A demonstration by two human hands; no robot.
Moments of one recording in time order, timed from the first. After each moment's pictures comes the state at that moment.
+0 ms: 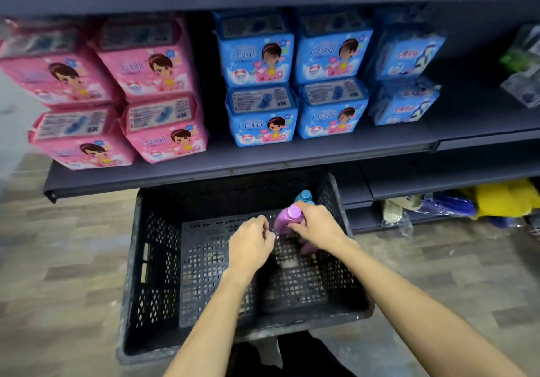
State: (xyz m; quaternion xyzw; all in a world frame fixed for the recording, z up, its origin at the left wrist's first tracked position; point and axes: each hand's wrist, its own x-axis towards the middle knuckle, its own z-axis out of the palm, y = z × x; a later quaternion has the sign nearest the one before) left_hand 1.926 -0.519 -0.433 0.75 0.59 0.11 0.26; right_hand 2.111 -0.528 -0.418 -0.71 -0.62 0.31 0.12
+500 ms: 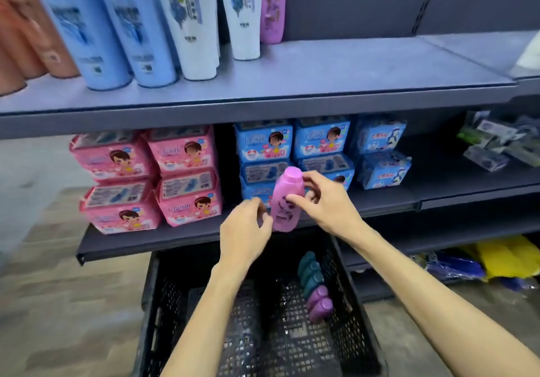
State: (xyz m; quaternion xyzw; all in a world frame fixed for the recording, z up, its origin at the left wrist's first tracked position) left_hand 1.917 -0.449 -0.280 0.77 0.54 0.32 0.15; right_hand 2.109 -0.474 -0.241 -0.62 -0.64 0.20 0.40
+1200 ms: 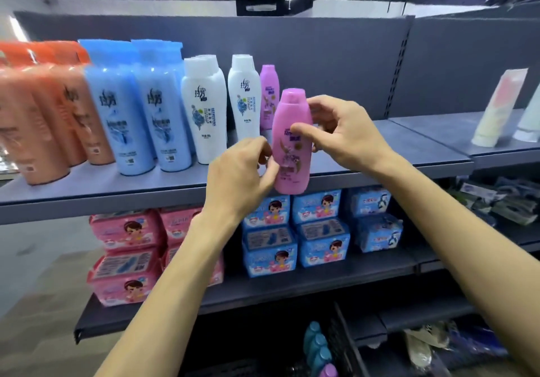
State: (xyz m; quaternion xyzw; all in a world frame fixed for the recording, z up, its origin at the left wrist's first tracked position) left_hand 1.926 -0.410 -0.048 0.80 0.38 0.46 -0.06; right_hand 2.127 -0.438 0.002 -0.48 -0.73 0.07 0.48
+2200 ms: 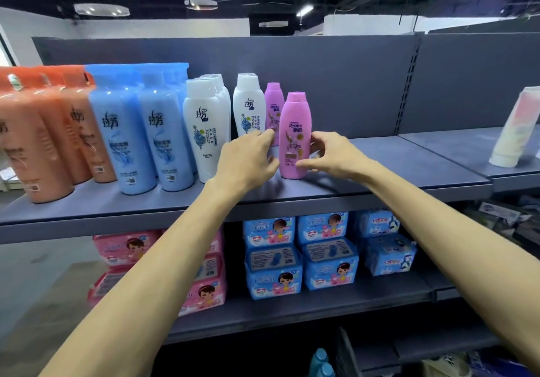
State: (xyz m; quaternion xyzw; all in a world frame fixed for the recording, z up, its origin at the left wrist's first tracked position) left_hand 1.956 -0.322 -0.020 0.84 0.43 0.31 -0.14; right_hand 2.169 -0.349 -0.022 -0.58 -0.72 0.12 0.35
